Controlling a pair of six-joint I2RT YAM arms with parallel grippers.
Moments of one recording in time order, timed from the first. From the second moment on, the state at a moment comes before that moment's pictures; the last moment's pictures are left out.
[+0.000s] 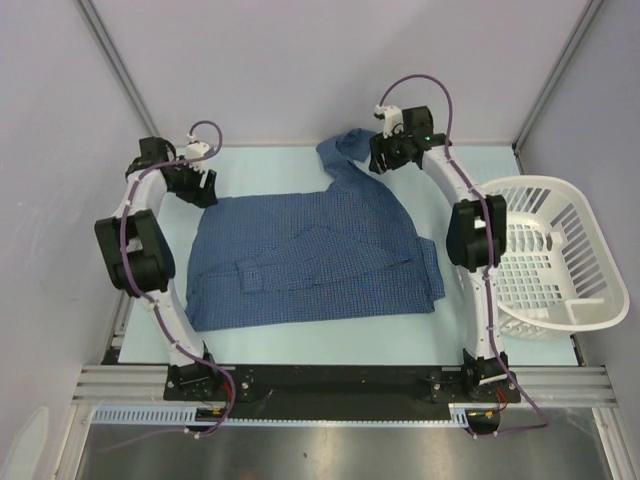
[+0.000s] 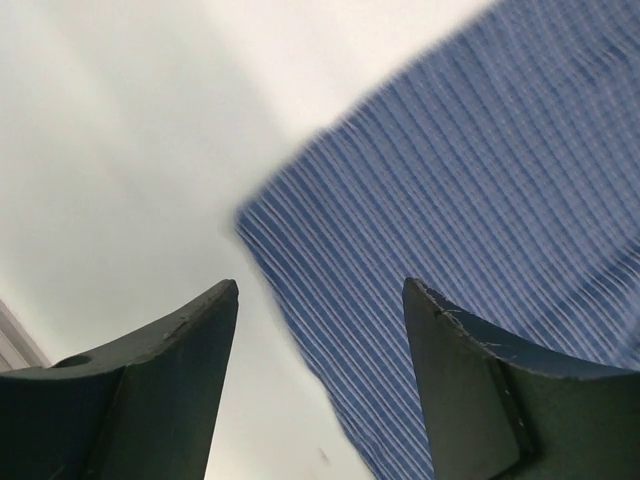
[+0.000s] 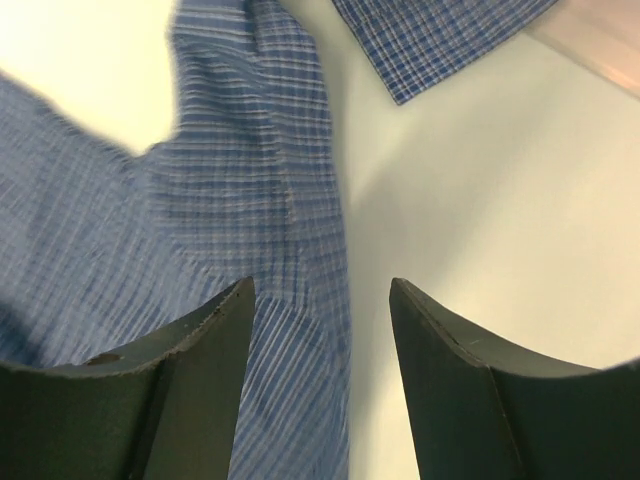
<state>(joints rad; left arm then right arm) 0.25 1.97 1.62 -0.64 0.54 0.66 0.23 2.33 2.16 -0.54 -0.37 -0.18</state>
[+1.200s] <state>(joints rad) 0.19 2.40 2.04 -0.79 0.43 0.91 0.21 2.56 2.25 -0.41 -0.25 -0.17</state>
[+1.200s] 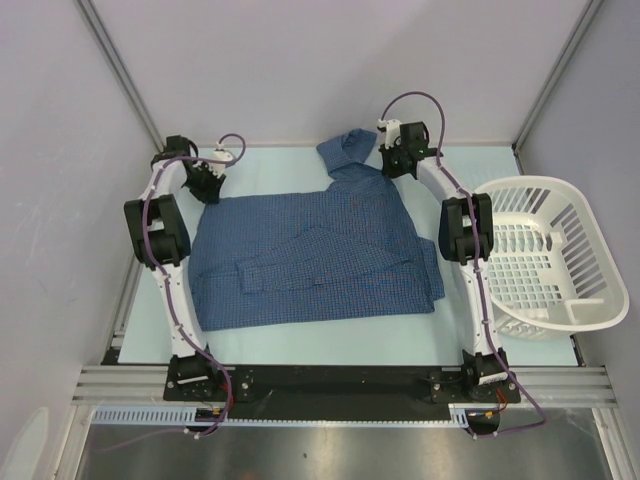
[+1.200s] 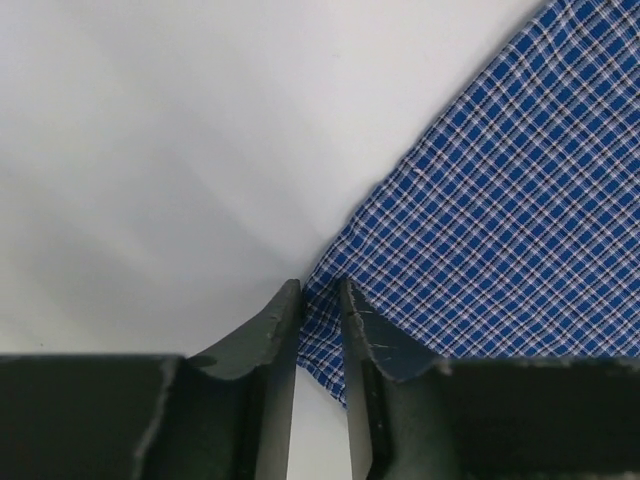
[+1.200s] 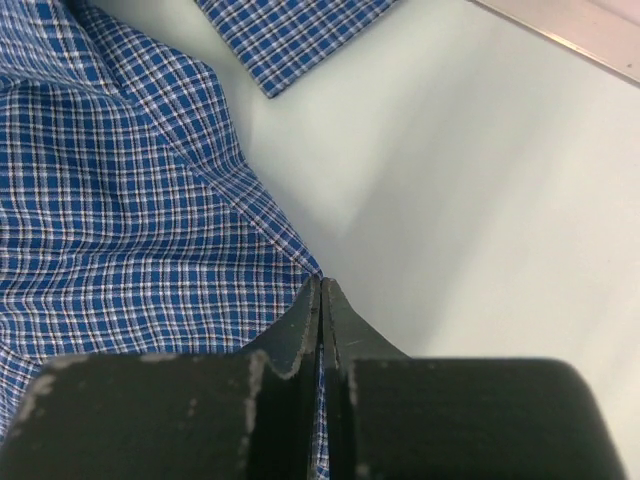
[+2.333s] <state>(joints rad) 0.24 2.09 1.80 -0.77 0.60 1.00 0.13 2.31 2.08 -0.39 -0.61 0.02</state>
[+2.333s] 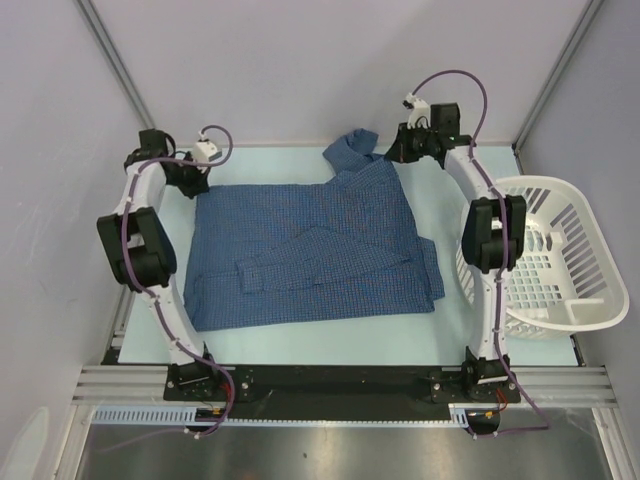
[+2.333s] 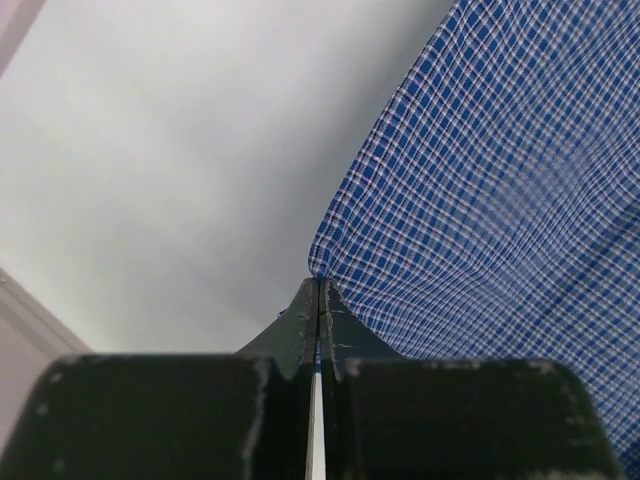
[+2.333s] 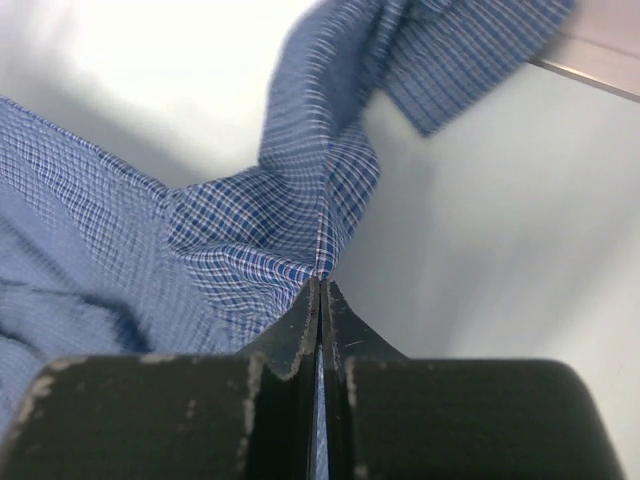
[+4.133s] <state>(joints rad) 0.34 1.44 0.89 -0.78 0.57 1.55 0.12 1.59 1.02 -0.65 -0.68 -0.28</state>
